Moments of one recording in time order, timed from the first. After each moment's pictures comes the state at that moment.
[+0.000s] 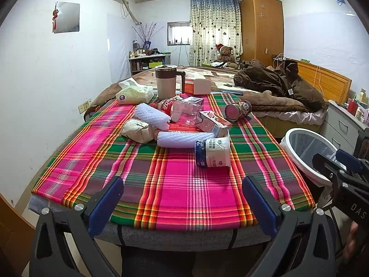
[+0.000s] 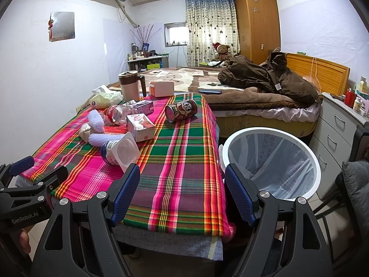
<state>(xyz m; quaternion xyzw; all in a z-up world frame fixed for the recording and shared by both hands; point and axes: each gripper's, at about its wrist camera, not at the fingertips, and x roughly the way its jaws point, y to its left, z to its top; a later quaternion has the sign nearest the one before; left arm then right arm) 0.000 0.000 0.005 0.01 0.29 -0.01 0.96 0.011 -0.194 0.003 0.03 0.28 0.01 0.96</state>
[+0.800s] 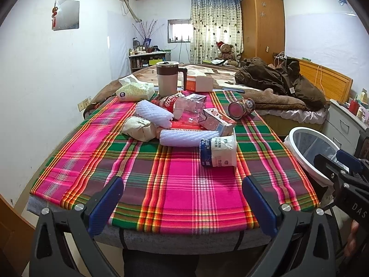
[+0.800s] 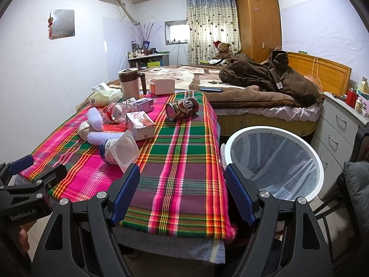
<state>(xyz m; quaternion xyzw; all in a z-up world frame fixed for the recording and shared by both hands) 0.011 0.010 0.001 0.01 0.30 -0.01 0.95 0.019 -0.192 0.000 0.02 0.28 0.01 0.96</state>
